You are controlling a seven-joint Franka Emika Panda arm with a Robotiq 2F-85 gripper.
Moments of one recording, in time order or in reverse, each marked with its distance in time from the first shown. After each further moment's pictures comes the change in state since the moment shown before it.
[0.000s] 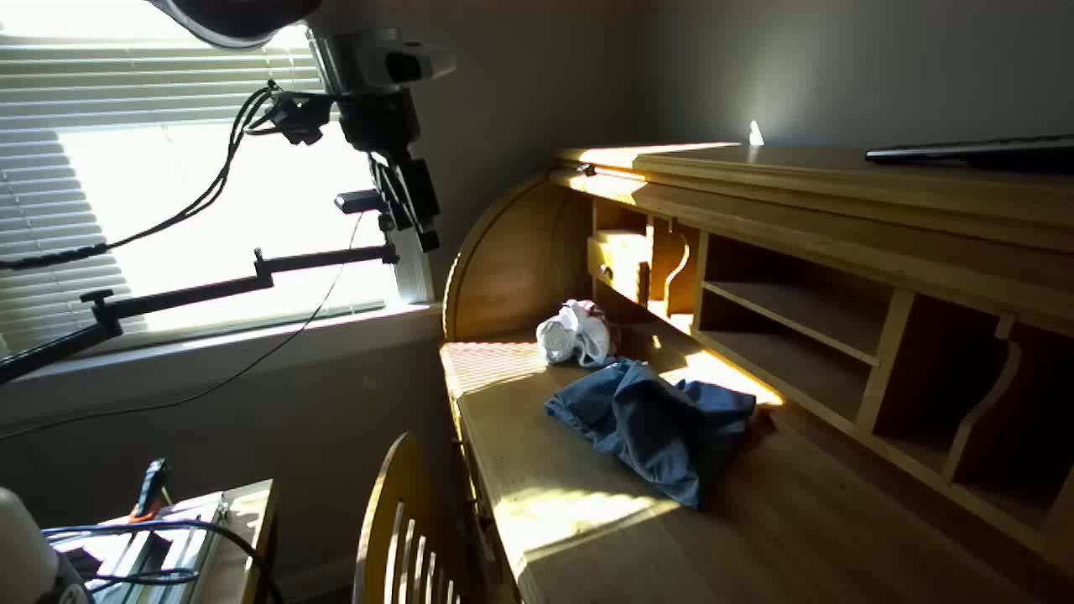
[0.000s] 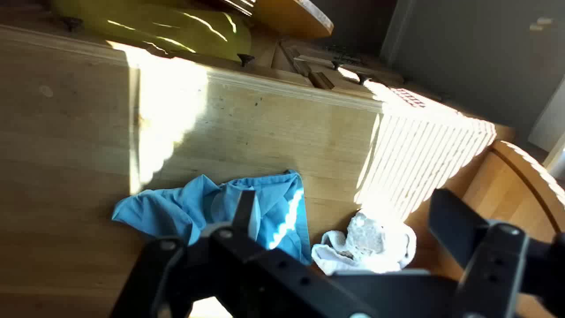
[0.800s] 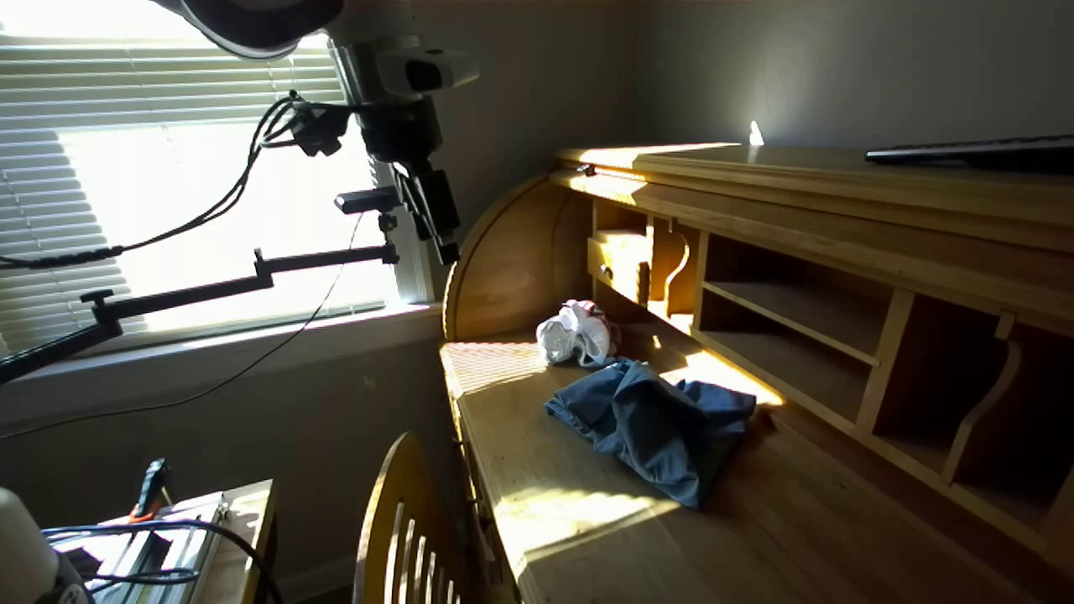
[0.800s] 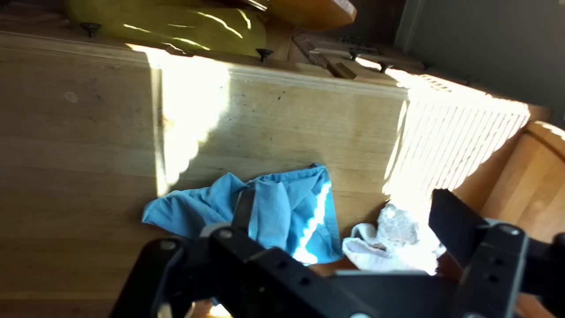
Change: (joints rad) arm -0.057 0.040 -0.009 0.003 -0.021 0.038 0.019
